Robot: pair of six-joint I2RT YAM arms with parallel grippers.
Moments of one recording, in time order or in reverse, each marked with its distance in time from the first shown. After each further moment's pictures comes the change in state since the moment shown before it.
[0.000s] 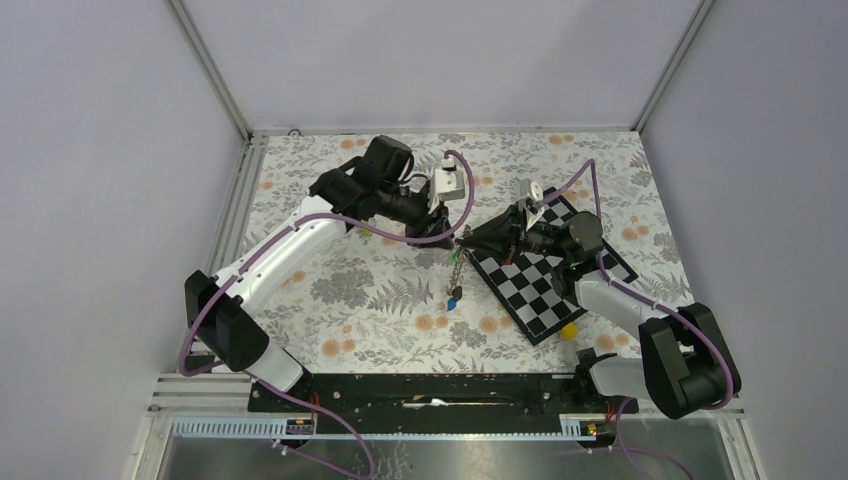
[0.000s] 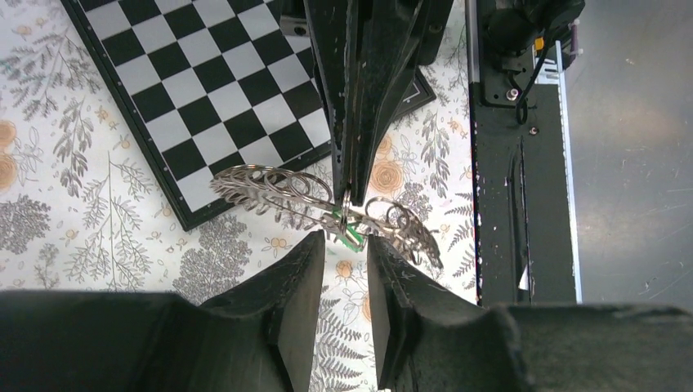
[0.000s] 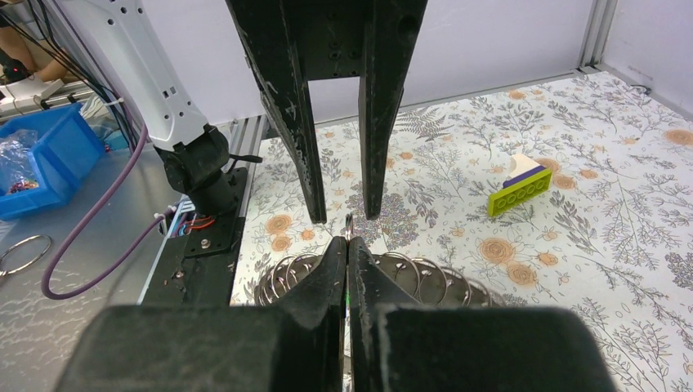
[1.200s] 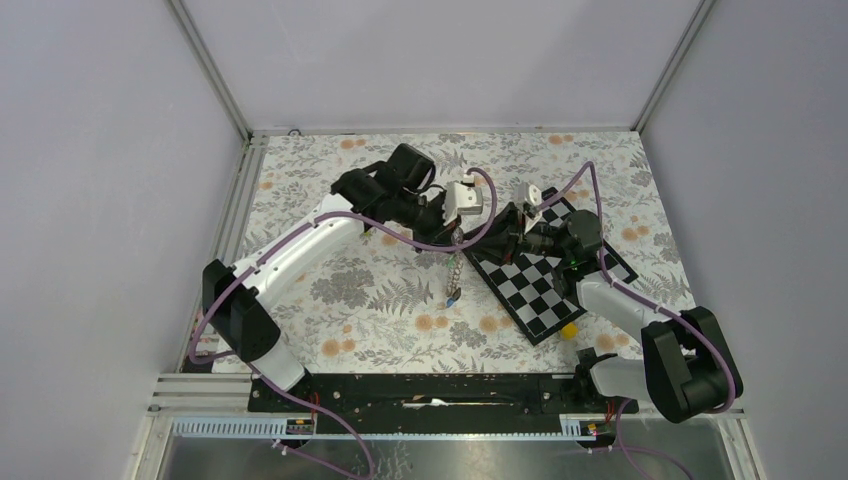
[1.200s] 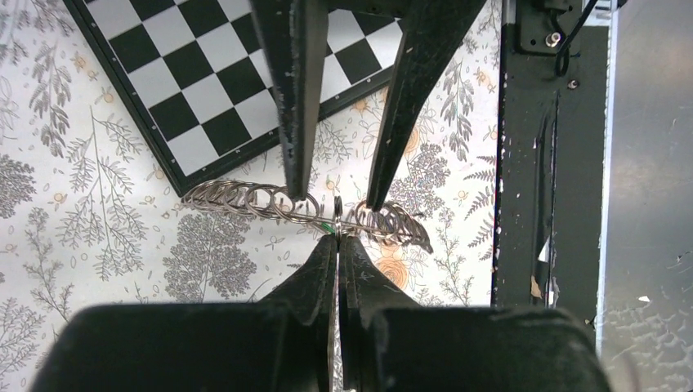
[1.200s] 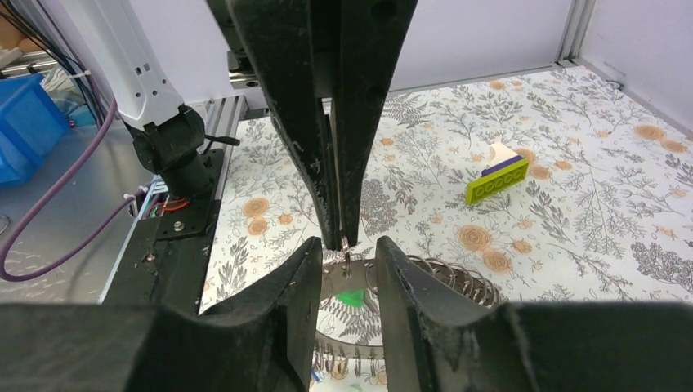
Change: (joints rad) left arm -0.066 0.070 0.066 -0.103 -0.136 0.047; right arm -0.004 -0.019 0.000 -0.096 0.004 -0.129
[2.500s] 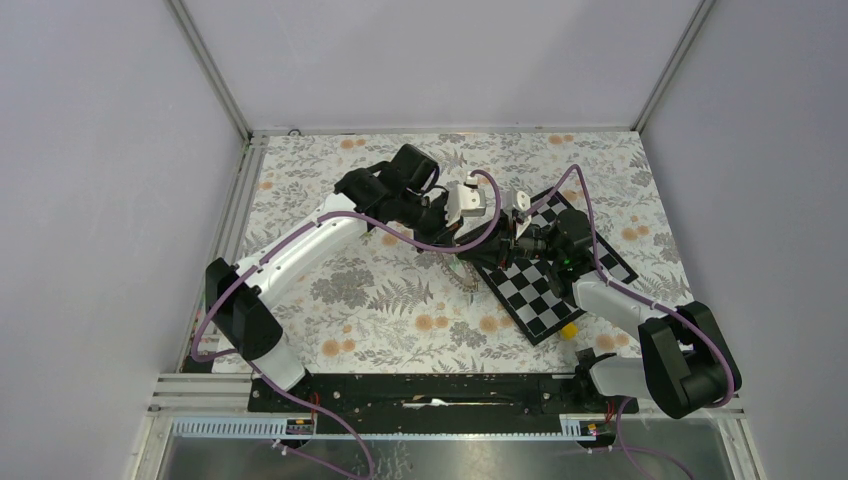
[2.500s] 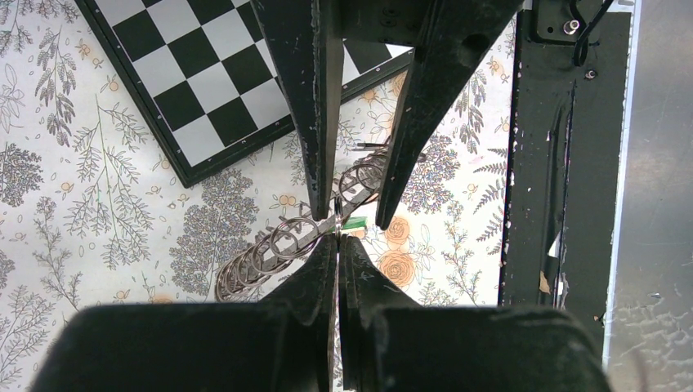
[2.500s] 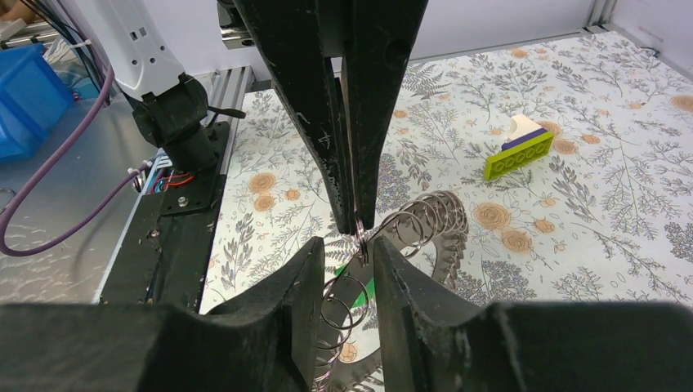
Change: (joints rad) left arm -0.026 0.021 0.019 -0.029 -0.064 0.011; right arm 0.040 0.023 0.001 -0.120 -0.007 -0.111
